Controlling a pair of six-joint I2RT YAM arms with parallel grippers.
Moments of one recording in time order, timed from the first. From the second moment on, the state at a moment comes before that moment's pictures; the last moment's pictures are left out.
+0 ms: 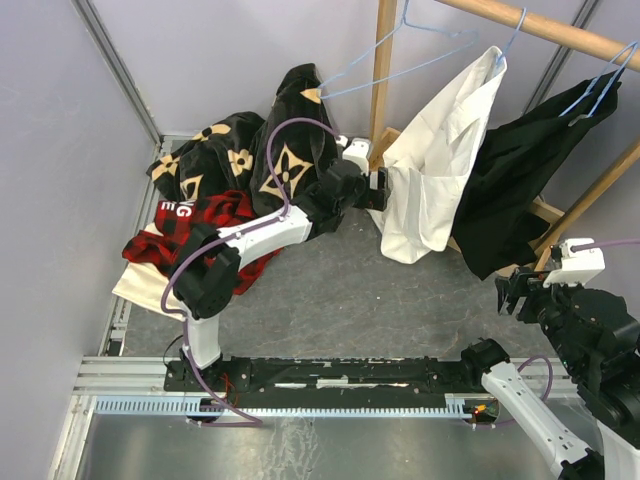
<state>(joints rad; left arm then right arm) -0.79 1.90 1.46 0.10 -0.16 -0.34 0.40 0.41 1.27 -1.24 0.34 0.17</state>
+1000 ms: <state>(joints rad) -0.71 2.19 1.58 0.18 -0.06 -0.34 0.40 0.41 1.25 -1.26 0.33 0.18</state>
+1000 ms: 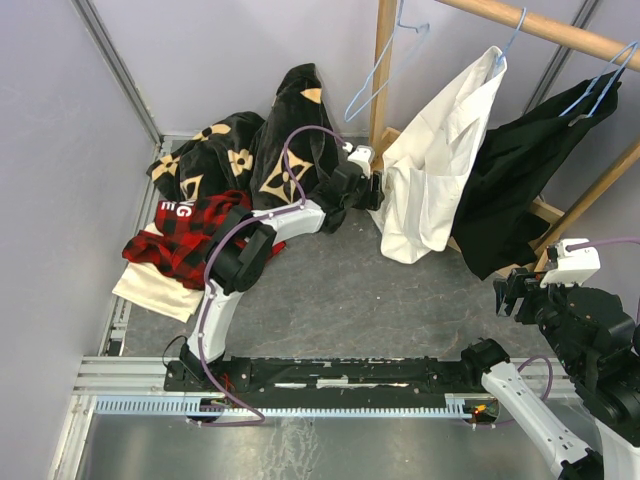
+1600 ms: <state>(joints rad) -0.71 2.22 1.76 0.13 0.01 -0.35 0.40 0.41 1.25 -1.26 0.33 0.18</state>
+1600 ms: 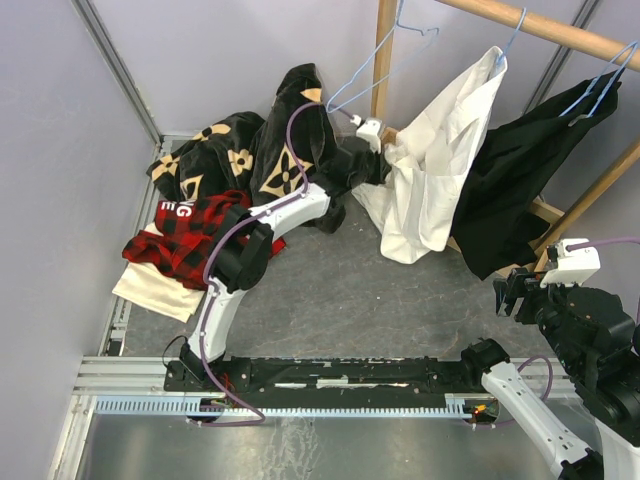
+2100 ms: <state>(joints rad) -0.72 2.57 2.37 0.12 0.15 -0.49 0.40 0.42 1.25 -1.26 0.33 0.18</state>
